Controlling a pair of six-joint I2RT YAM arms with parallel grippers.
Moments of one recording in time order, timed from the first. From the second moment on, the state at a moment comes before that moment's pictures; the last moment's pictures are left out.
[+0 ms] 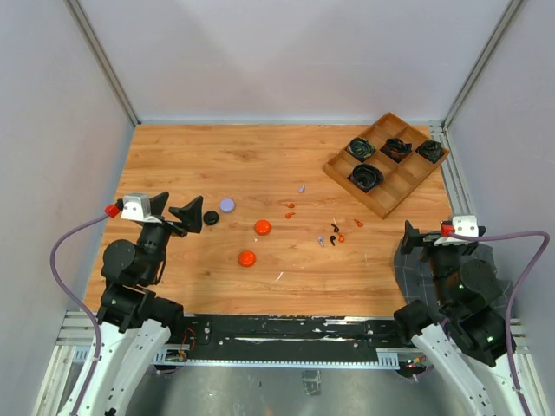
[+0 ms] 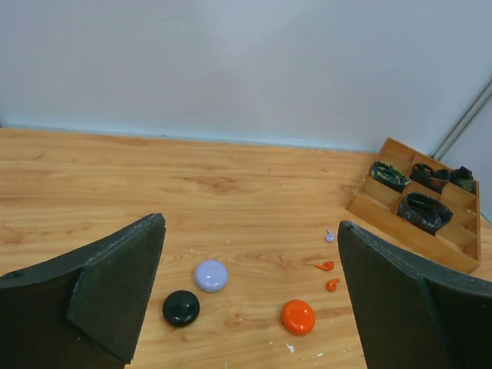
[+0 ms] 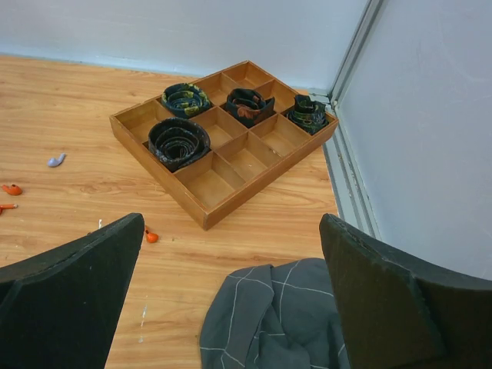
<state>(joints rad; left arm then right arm) -0.30 0.29 0.54 -0.08 -0.12 -0.22 0.48 0.14 0.67 -0.54 0.51 -0.14</state>
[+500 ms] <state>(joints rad) -0.30 0.44 0.61 -0.17 -0.09 -0.23 0.48 0.15 0.67 -0.53 0.53 -0.13</state>
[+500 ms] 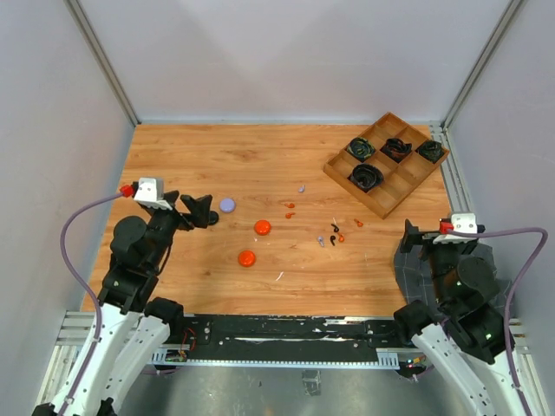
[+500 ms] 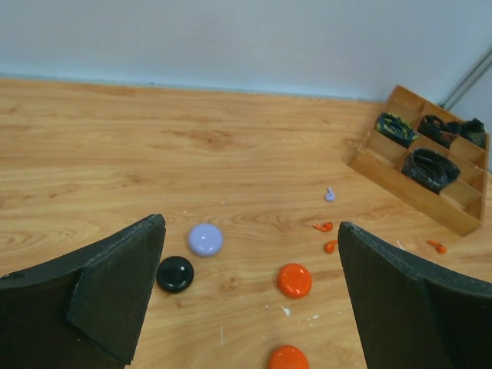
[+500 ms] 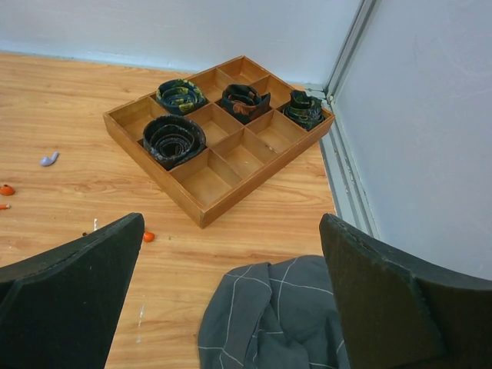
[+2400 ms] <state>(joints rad) -0.50 1.15 0.40 -0.01 0.37 -0.57 0.48 0.36 0.67 -0.51 0.32 -0.13</state>
